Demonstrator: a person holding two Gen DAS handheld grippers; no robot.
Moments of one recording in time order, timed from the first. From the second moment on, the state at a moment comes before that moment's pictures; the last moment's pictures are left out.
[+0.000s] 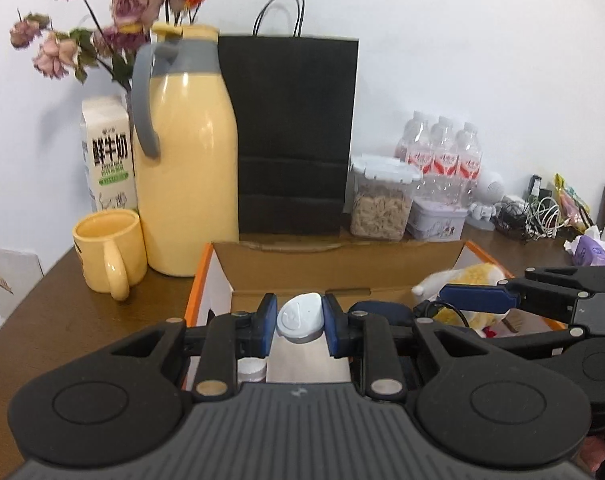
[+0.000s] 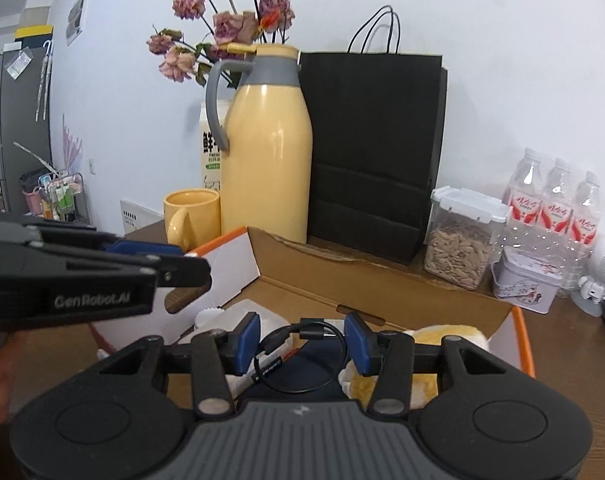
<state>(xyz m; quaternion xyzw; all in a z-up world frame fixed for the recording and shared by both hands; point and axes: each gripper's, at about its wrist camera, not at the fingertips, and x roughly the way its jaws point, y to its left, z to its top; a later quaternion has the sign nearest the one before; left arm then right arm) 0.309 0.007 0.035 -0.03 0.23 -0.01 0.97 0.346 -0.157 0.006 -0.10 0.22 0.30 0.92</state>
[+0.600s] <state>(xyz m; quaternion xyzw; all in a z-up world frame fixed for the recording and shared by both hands) 0.292 0.013 0.039 -0.02 0.20 0.04 0.98 0.339 -0.175 0.007 -0.08 0.22 0.26 0.94</state>
